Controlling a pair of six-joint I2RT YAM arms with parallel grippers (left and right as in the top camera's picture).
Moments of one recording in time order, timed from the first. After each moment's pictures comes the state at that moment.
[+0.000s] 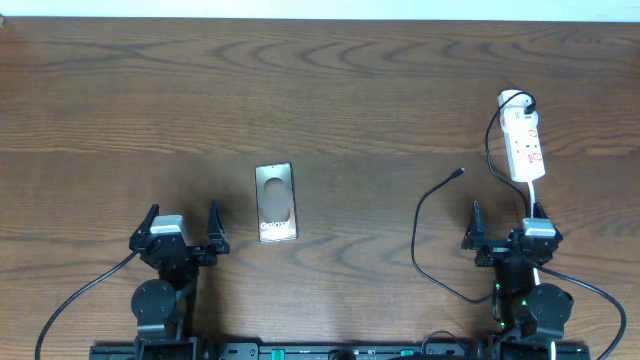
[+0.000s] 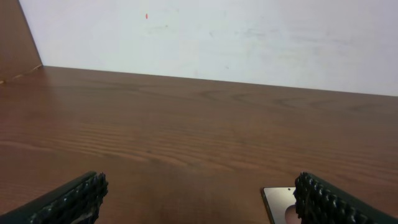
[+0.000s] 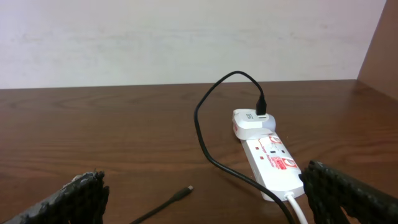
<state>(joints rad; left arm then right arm) 0.03 0.01 0.02 -0.11 0.00 -0.07 -0.14 0.01 0.01 -0.06 -0.12 -0.01</state>
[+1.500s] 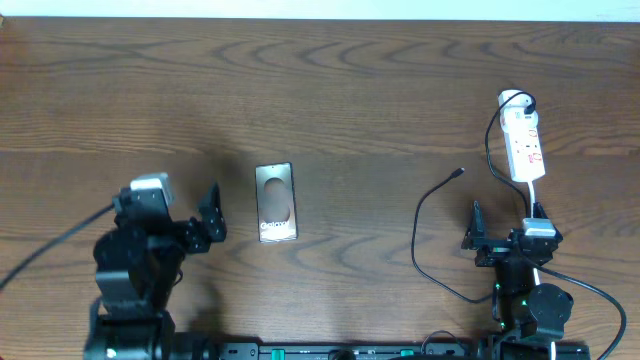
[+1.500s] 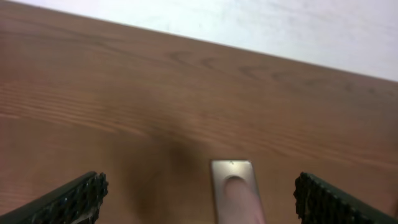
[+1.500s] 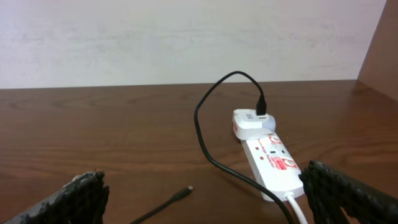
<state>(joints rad) 0.01 0.53 0.65 -0.55 0.12 -0.19 -0.14 0.01 0.01 -0.06 -0.12 -0.01</state>
